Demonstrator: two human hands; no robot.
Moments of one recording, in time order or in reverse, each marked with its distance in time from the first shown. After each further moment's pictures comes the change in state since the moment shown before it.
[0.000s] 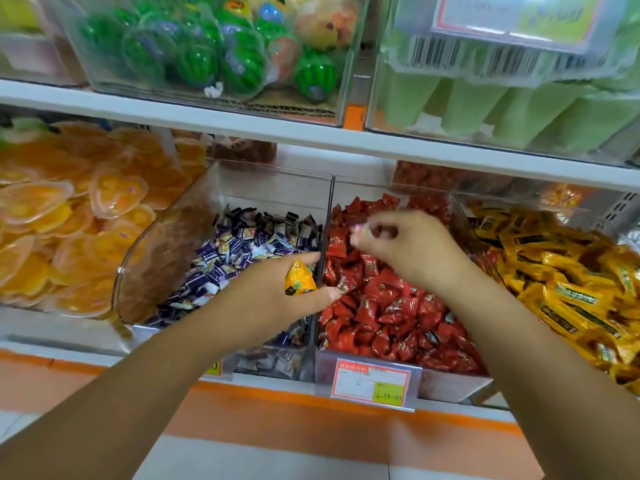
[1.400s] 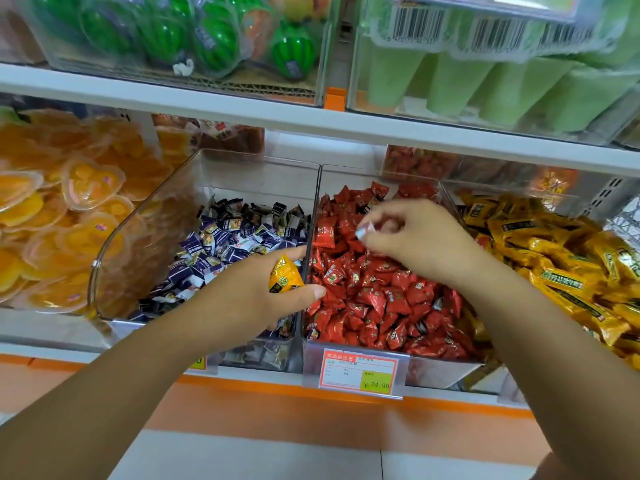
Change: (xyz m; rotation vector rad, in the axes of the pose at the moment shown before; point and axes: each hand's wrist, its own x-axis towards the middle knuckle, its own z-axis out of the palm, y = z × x) left_hand -0.005 0.000 0.001 -0.037 -0.027 -0.005; right_hand -0.010 0.012 -0.016 0.087 -0.052 0.039
